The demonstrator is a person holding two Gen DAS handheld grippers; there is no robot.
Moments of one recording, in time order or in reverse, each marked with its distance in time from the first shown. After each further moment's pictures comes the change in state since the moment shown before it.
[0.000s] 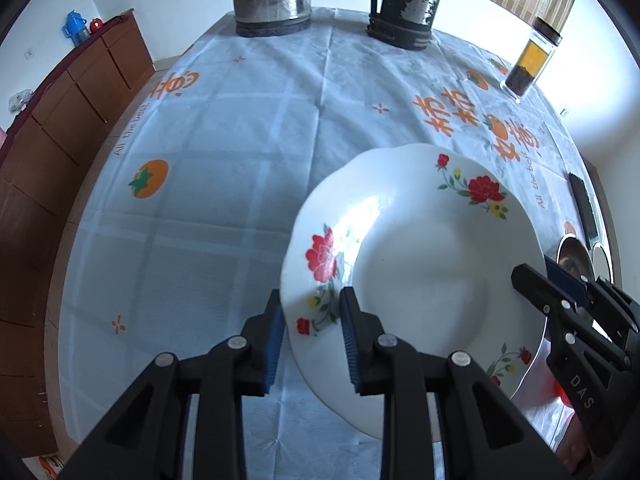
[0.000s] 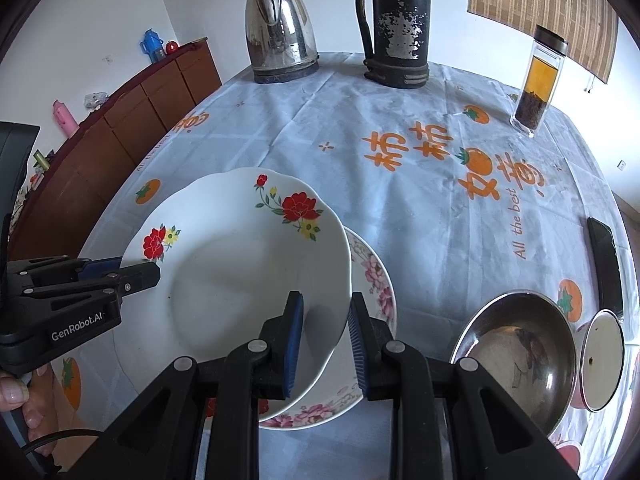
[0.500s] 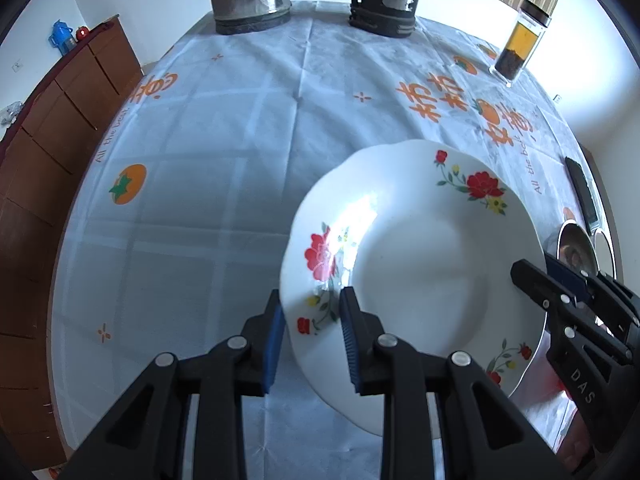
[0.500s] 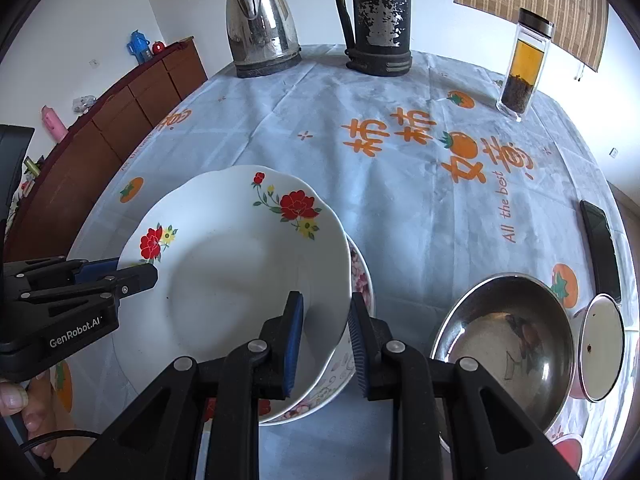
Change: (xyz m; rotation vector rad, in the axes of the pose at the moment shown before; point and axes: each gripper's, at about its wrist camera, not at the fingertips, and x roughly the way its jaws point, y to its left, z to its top) left arm 0.013 -0.016 0.001 0.047 0.016 -0.007; right arm 0.006 -0.014 -0.008 0.033 0.020 -0.027
